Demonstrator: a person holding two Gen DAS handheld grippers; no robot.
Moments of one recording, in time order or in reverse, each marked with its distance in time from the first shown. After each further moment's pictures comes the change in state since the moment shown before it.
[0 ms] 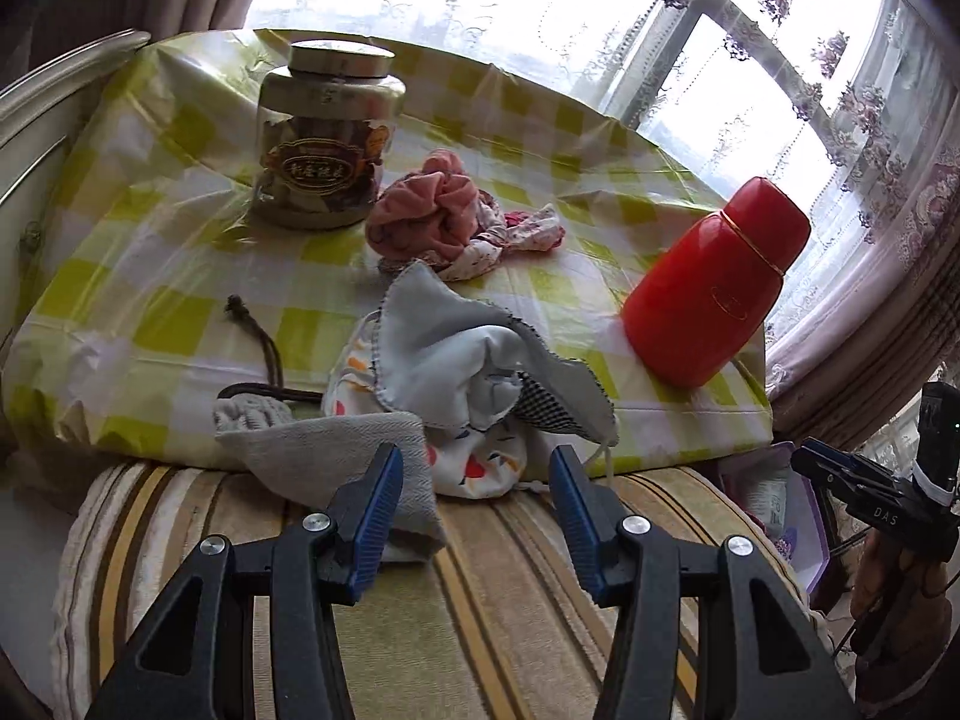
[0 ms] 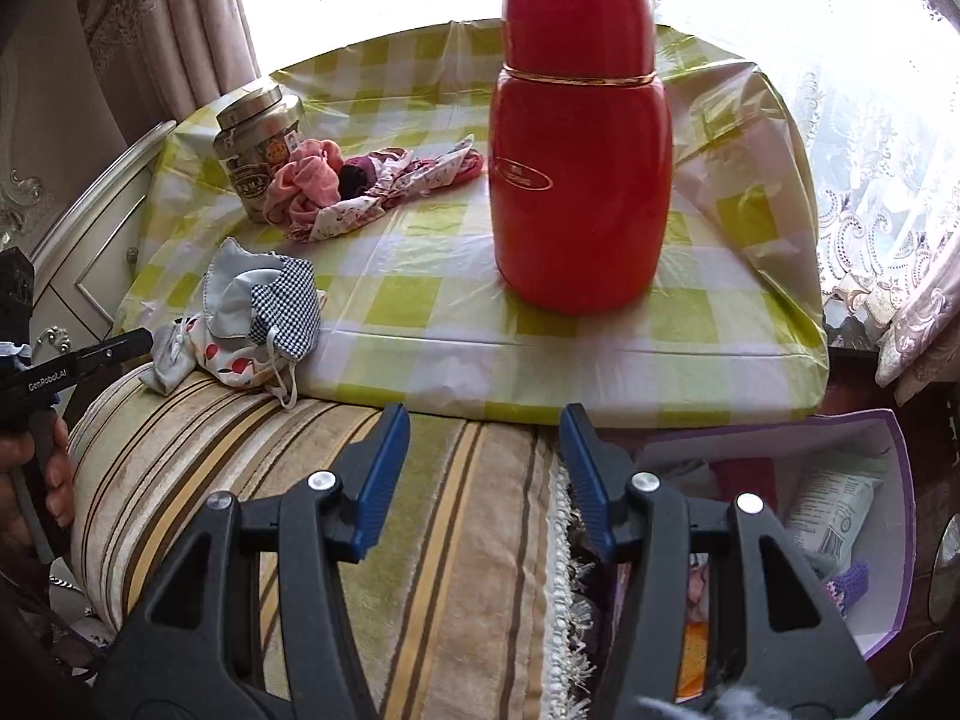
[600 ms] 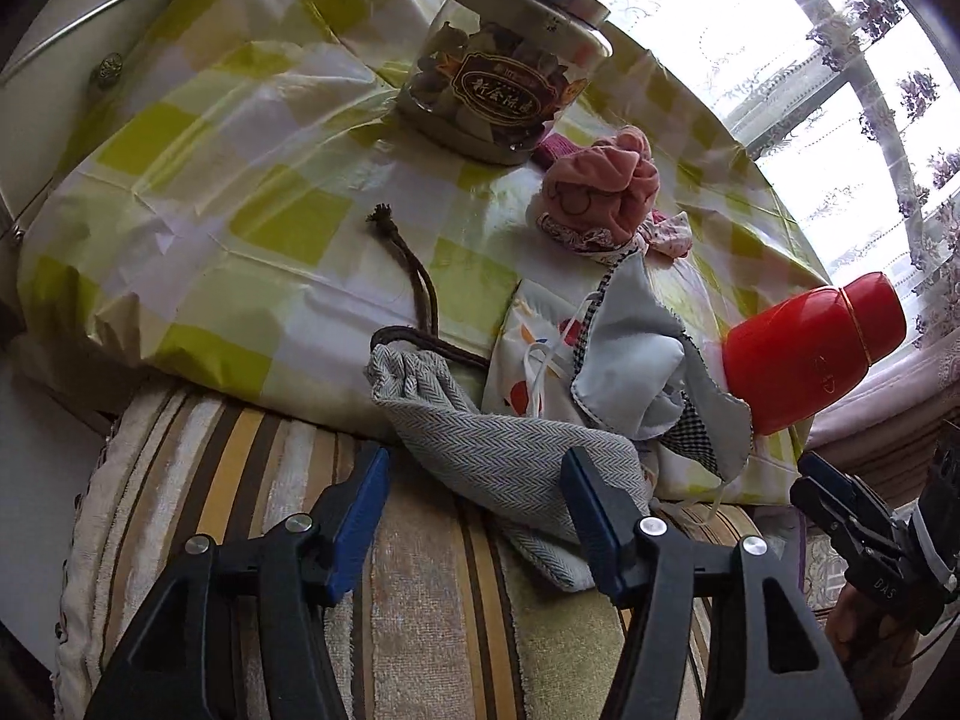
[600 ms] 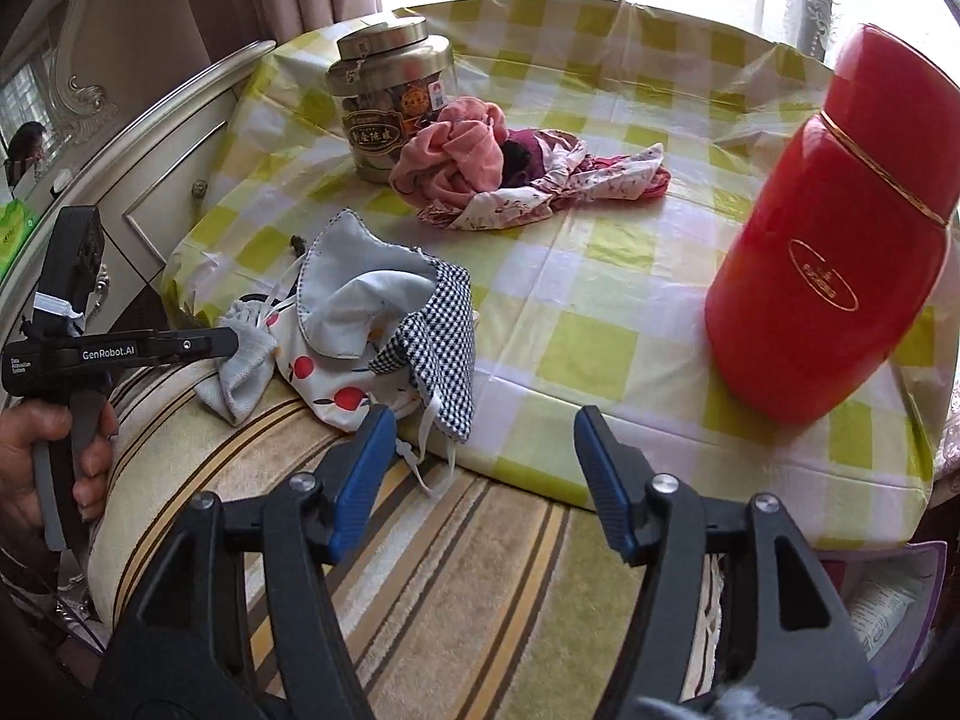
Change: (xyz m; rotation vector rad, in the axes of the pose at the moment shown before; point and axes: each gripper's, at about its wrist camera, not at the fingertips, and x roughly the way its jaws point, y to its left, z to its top) left arm 0.030 0.086 0.003 -0.274 0.132 0.025; right arm 0.069 0.108 0.043 -0.213 0.074 0.144
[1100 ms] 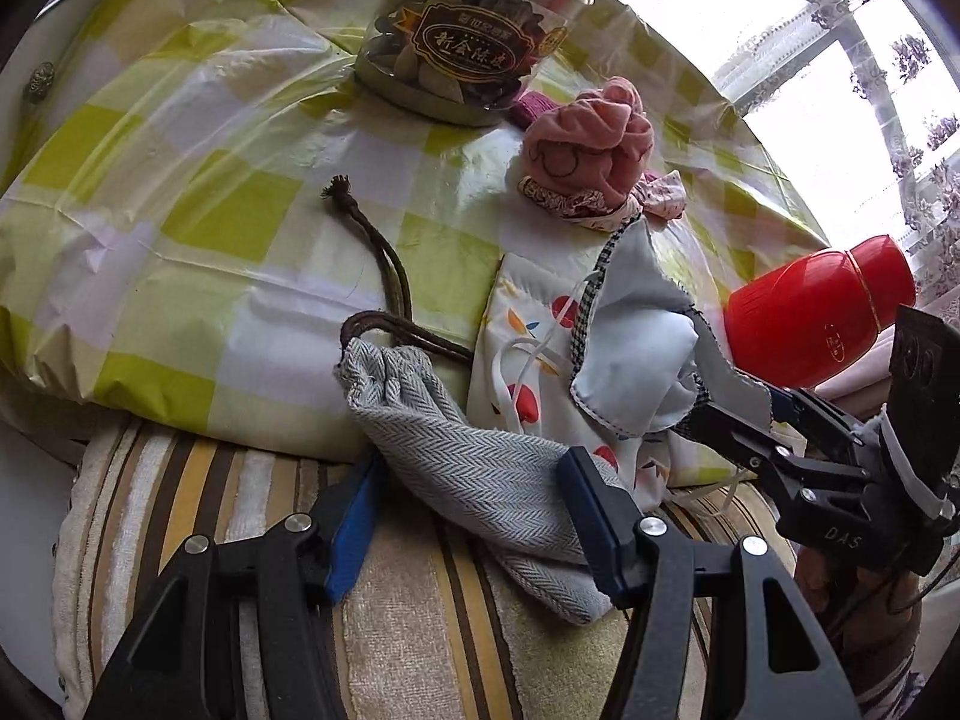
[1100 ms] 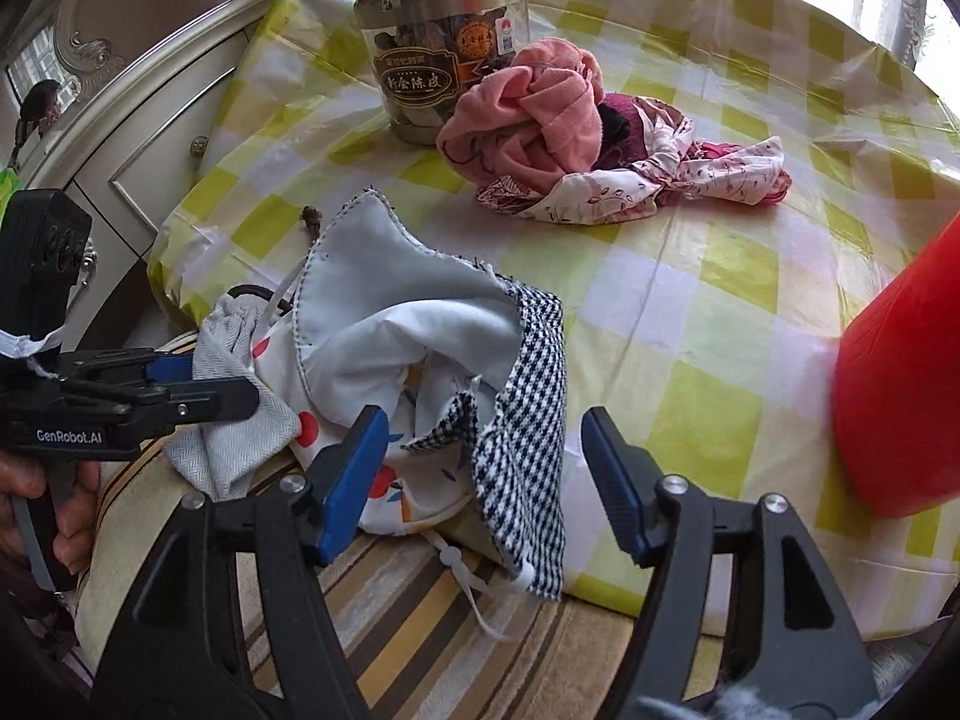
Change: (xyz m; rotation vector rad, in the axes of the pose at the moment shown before) left arm 0.029 -0.009 0.010 0.076 0.081 -0.019; right arm 0.084 0.029 0.034 -0.065 0.100 0.059
